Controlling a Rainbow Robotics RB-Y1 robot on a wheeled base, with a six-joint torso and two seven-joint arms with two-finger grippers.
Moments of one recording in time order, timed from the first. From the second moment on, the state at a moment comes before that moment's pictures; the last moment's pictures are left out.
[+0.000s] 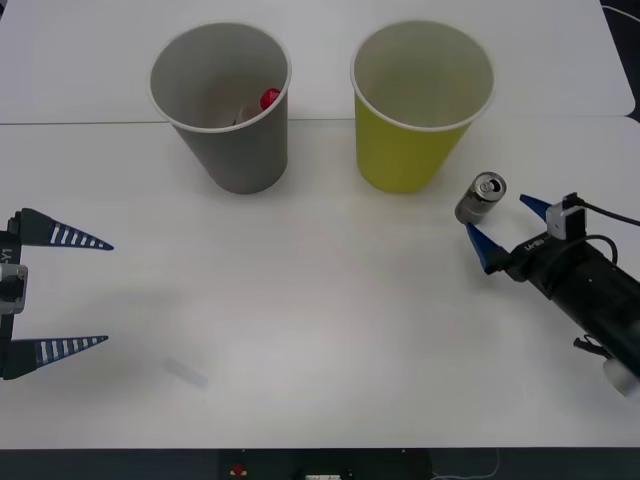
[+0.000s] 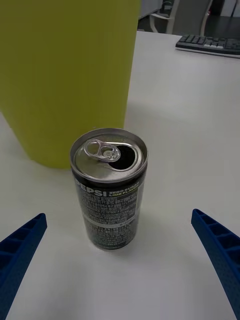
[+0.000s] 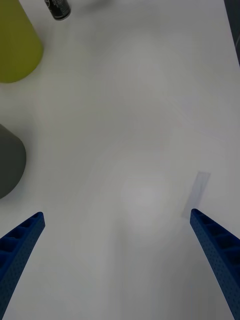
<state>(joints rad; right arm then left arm) -0.07 -0.62 0.17 -1.38 0.67 -0.34 0.47 0.26 1.13 0.26 -2.01 -1.31 -1.13 -0.09</state>
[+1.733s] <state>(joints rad) -0.19 -0.56 0.29 -1.38 0.78 -0.02 0.44 0.26 1.13 0.26 -2.01 -1.31 -1.13 -0.09</state>
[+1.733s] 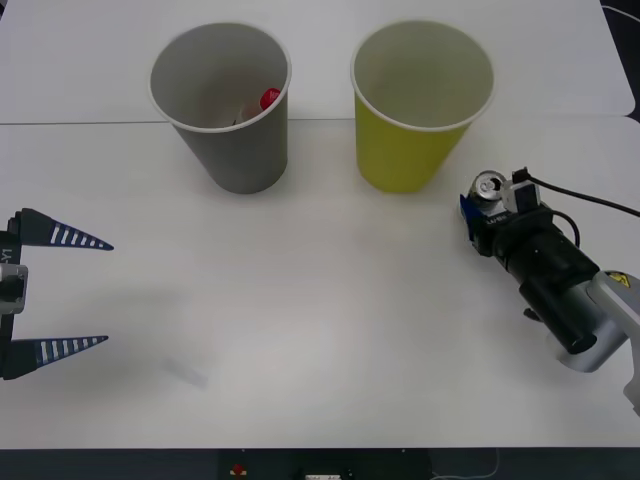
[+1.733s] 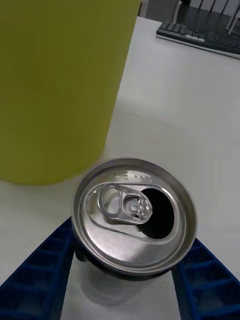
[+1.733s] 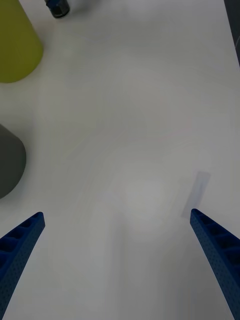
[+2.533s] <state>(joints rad) -0.19 -0.57 0.27 -1.38 0.80 -0.16 0.40 0.26 1.13 0.26 -2.01 -1.31 -1.13 -0.09</state>
